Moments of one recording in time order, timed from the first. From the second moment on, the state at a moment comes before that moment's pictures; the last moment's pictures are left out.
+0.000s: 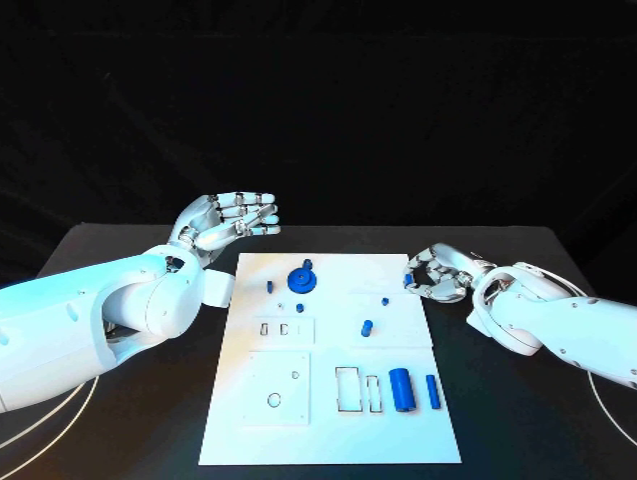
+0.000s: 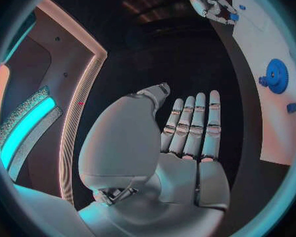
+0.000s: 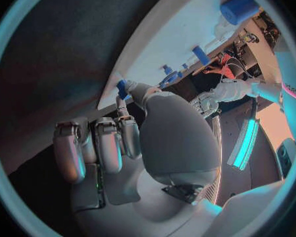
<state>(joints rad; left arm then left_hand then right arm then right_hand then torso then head) 1.23 -0.91 0.00 1.59 -0.09 -0.40 0.44 1.47 -0.17 0.44 0.20 0.15 0.80 0.20 0.24 0.18 0.95 0.21 0.08 0.07 0.84 0.17 0.30 0.26 0.17 0.82 0.28 0.30 0.12 1.21 -0.80 -0.15 1.27 -1.18 -0.41 0.06 1.36 -0.19 0.51 0.10 0.14 0.94 0.17 0.14 0.43 1.46 0.08 1.46 1.31 1.47 0.02 1.56 1.31 0.01 1.47 0.12 1.57 1.31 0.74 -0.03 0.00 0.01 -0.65</state>
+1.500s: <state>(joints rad) 1.23 -0.90 0.00 1.57 -0.09 -0.40 0.44 1.47 -0.18 0.44 0.20 0.15 0.79 0.20 0.24 0.18 0.95 0.21 0.08 0.07 0.84 0.17 0.30 0.26 0.17 0.81 0.27 0.30 0.12 1.27 -0.79 -0.14 1.56 -1.17 -0.52 -0.15 1.32 -0.16 0.55 0.07 0.22 0.99 0.14 0.18 0.45 1.47 0.06 1.47 1.31 1.47 -0.01 1.56 1.31 0.01 1.47 0.10 1.57 1.31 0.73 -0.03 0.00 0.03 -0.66</state>
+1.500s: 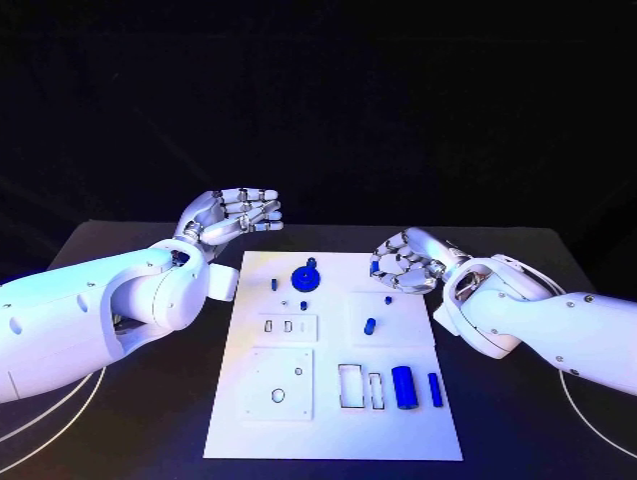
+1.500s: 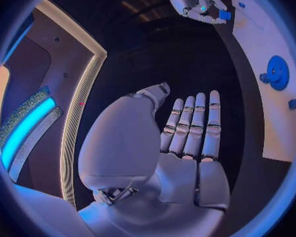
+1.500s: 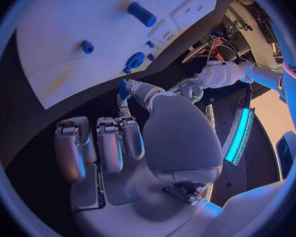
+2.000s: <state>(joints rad) 1.23 -0.88 -0.01 1.53 -0.09 -0.40 0.43 1.47 -0.18 0.44 0.20 0.15 0.79 0.20 0.24 0.18 0.95 0.21 0.08 0.07 0.84 0.17 0.30 0.26 0.17 0.81 0.27 0.30 0.12 1.22 -0.63 -0.15 1.61 -1.30 -0.54 -0.30 1.32 -0.16 0.56 0.07 0.22 0.99 0.14 0.18 0.45 1.47 0.06 1.47 1.31 1.47 -0.01 1.56 1.31 0.01 1.47 0.10 1.57 1.31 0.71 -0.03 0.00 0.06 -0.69</state>
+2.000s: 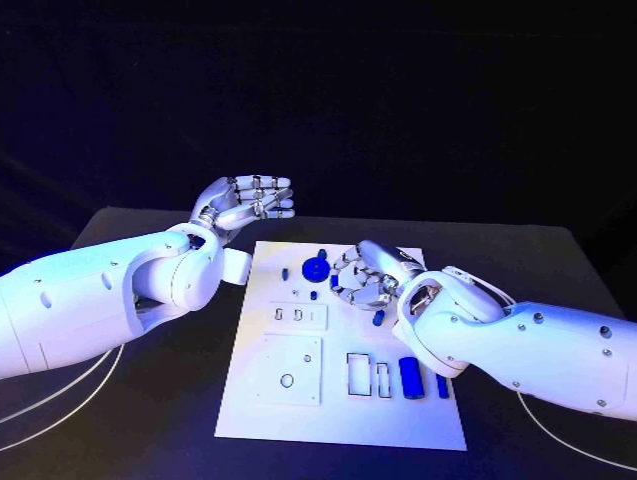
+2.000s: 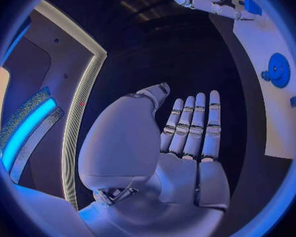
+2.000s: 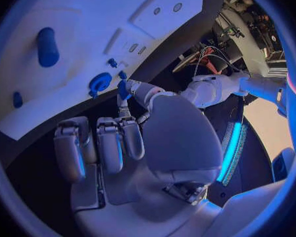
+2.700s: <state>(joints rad) 1.23 -0.87 -0.01 1.52 -0.09 -0.40 0.42 1.47 -0.18 0.45 0.20 0.14 0.79 0.20 0.24 0.18 0.95 0.21 0.08 0.07 0.84 0.17 0.30 0.26 0.17 0.81 0.27 0.30 0.12 1.15 -0.52 -0.16 1.57 -1.43 -0.54 -0.38 1.31 -0.16 0.56 0.07 0.22 0.99 0.14 0.18 0.45 1.47 0.06 1.47 1.31 1.47 -0.01 1.56 1.31 0.01 1.47 0.10 1.57 1.31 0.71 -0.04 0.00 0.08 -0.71</state>
